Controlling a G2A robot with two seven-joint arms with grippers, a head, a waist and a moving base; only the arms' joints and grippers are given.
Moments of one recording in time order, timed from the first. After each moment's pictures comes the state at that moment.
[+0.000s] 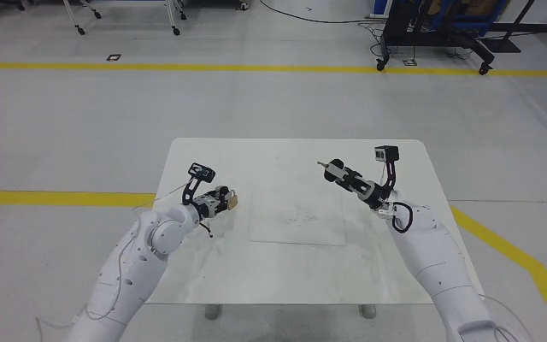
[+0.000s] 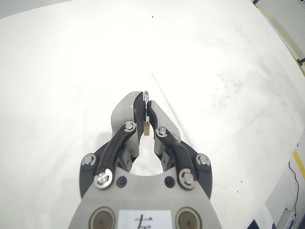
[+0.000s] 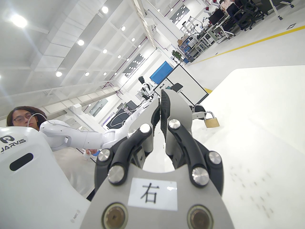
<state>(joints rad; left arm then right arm) 1.14 -1.11 -1.10 -1.31 0.81 -0.30 -0.49 -1.12 -1.19 1.28 -1.07 0.38 -0.92 0.88</state>
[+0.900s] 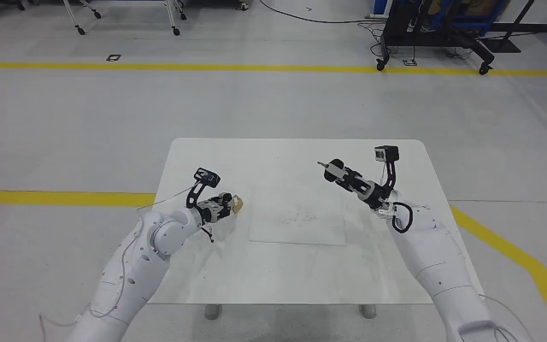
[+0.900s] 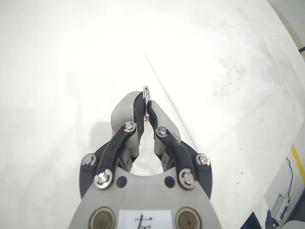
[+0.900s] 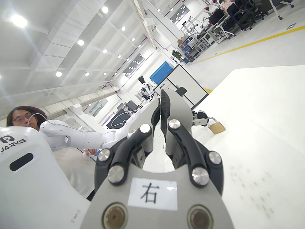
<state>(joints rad) 1.13 -1.12 -1.09 -1.29 0.78 -0.34 -0.57 -1.12 -1.19 1.28 -1.07 0.38 -0.92 0.88</state>
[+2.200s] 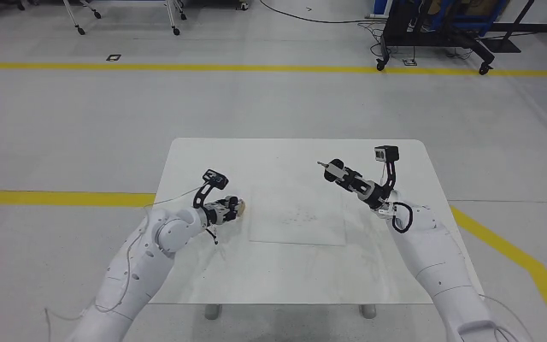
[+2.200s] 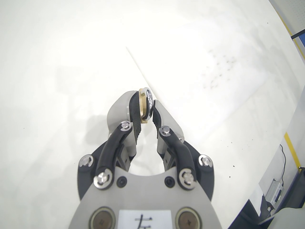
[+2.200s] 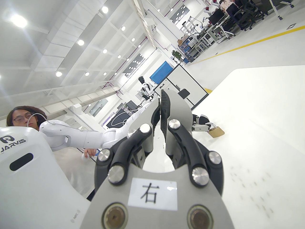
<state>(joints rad) 1.10 -1.13 -1.04 -1.26 0.75 -0.37 -0.62 -1.12 -1.19 1.28 -1.07 0.38 -0.92 0.88</state>
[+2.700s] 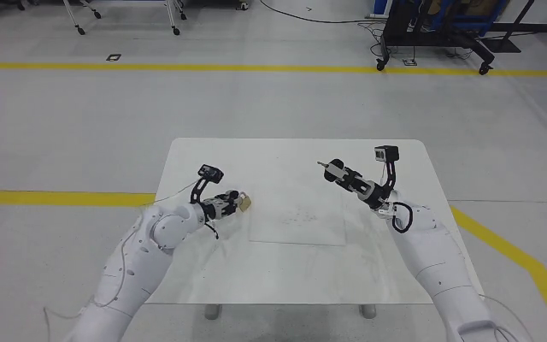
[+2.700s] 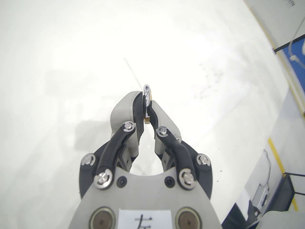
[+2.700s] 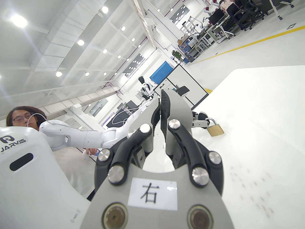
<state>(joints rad) 1.09 -1.14 -1.10 -1.25 0.57 -0.41 -0.58 -1.12 -1.19 1.28 -1.07 0.38 -0.92 0.88</state>
